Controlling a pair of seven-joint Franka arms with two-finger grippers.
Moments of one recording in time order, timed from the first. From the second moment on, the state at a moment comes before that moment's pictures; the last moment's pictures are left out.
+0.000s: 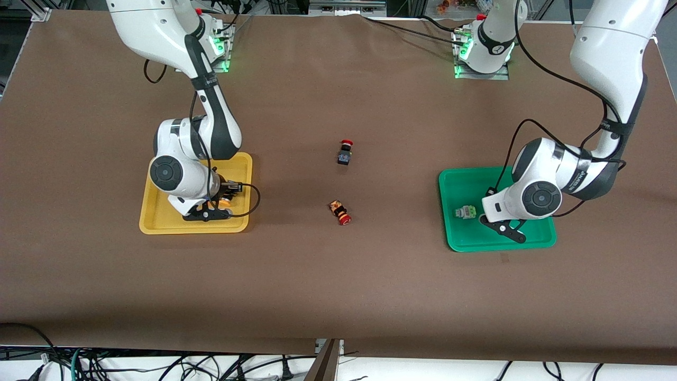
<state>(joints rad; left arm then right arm) 0.21 0.62 -0.37 -1.76 0.44 2.00 0.13 0.65 0.56 -0.38 -1.85 0.34 2.17 0.04</state>
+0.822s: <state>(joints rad) 0.21 0.36 -0.43 -1.38 0.19 1.57 0.10 0.66 0.24 -0.42 -1.74 0.22 1.93 0.04</state>
